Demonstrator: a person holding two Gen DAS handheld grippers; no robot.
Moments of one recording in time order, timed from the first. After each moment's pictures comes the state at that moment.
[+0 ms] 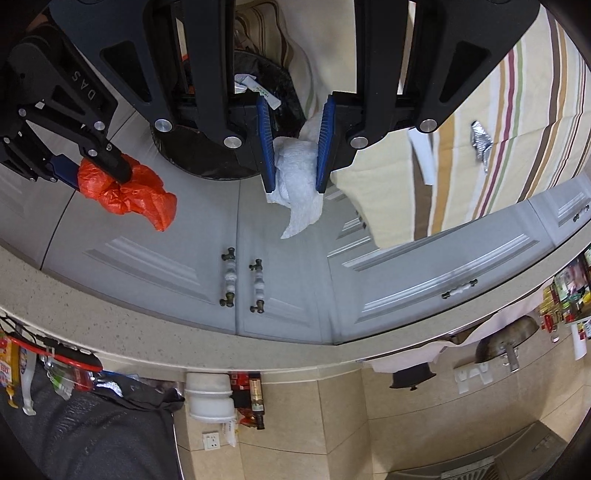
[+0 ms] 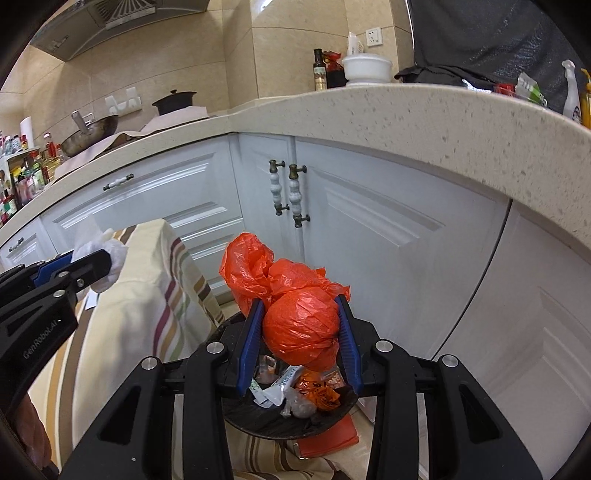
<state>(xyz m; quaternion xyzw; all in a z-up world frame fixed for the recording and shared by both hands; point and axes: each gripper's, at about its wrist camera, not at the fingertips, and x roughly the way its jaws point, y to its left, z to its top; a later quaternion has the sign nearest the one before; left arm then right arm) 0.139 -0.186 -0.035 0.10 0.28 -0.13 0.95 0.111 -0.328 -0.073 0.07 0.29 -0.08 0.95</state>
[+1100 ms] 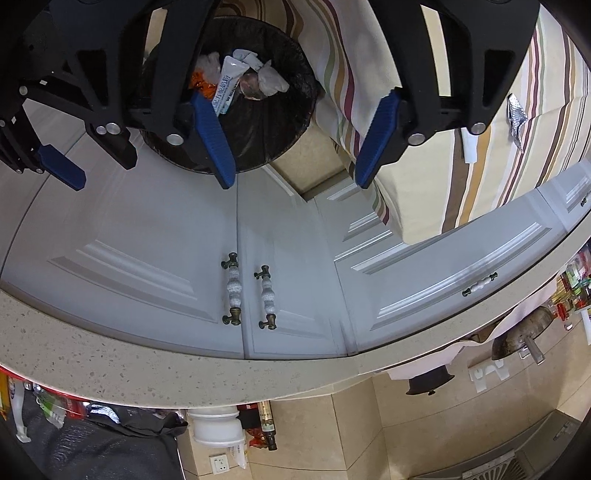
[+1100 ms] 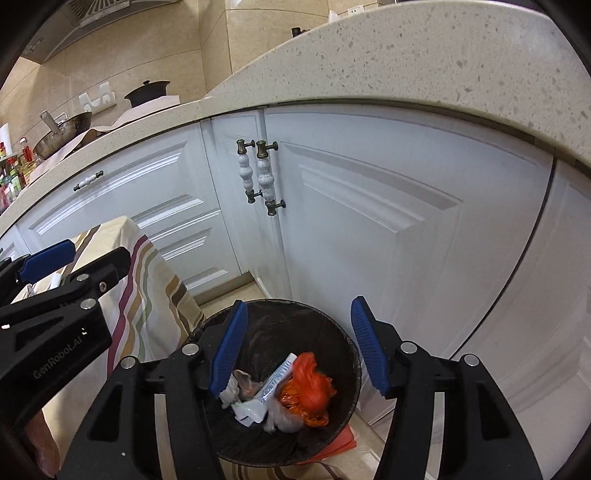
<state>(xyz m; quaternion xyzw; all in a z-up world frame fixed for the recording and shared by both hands) 0.188 -0.230 -0.063 0.12 0.29 -0.11 0.94 0.140 -0.345 -0.097 0.09 0.31 -0.11 0.94</state>
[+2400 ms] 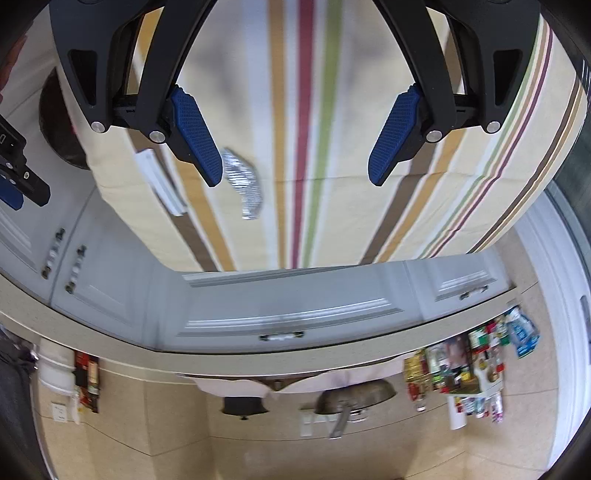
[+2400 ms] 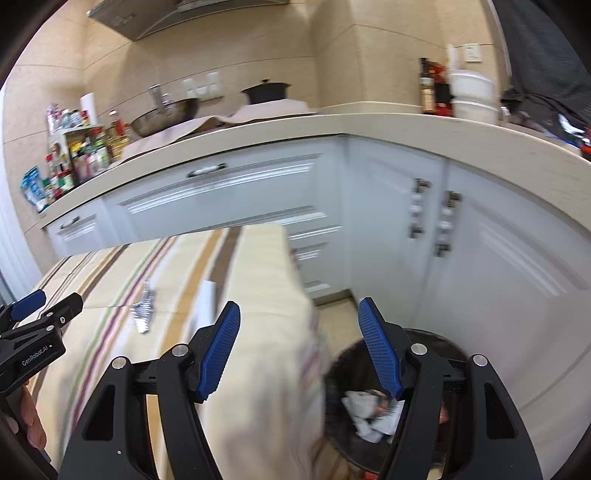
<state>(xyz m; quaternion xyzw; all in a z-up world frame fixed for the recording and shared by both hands) 0.146 0.046 -0.031 0.02 0.30 0.11 0.95 0.172 -0.182 -0.054 0.05 0.28 0.06 0.96</state>
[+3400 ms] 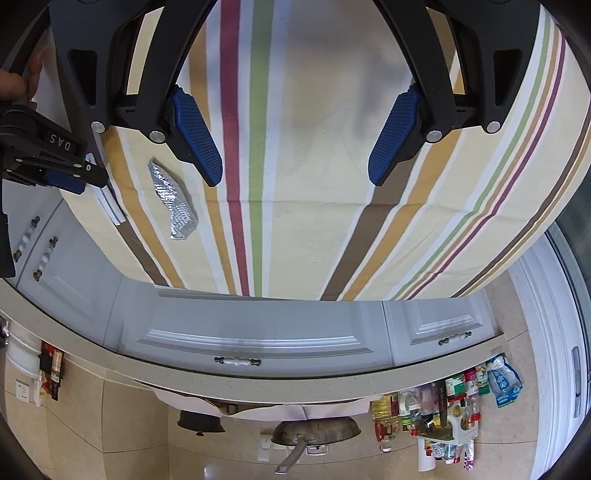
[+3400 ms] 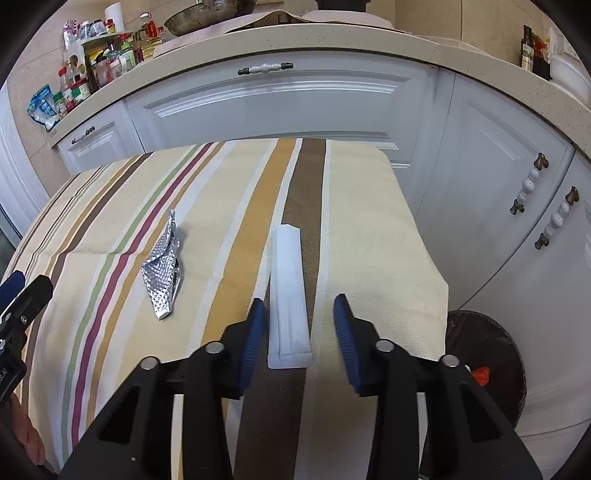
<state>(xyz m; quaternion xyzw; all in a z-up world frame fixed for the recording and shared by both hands) 0.155 0.105 -0.059 -0.03 0.33 0.13 0.93 0.244 -0.092 -0.101 -0.03 0.43 0.13 0.89</state>
